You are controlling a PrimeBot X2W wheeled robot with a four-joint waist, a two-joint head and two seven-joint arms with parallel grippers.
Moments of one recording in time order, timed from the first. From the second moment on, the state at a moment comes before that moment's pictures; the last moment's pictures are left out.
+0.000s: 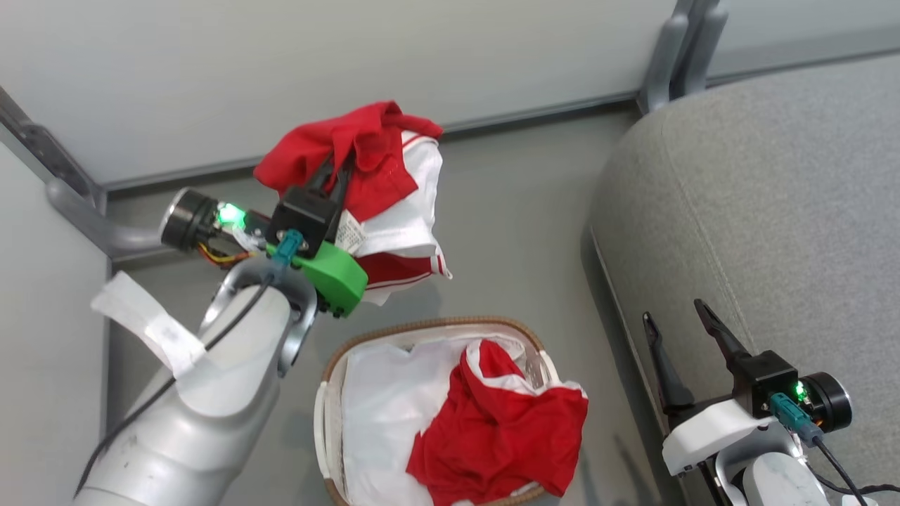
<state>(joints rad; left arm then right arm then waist) -0.72 0.21 -0.65 0.62 -0.23 0.02 -0.25 -0.11 -0.05 0.04 0.25 0.02 0.13 -0.26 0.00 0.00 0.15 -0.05</state>
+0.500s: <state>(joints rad) -0.88 0.22 -0.68 0.52 -0.22 -0.02 -0.18 -0.16 -0.05 0.14 0.25 0.00 0.13 -0.26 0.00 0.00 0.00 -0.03</state>
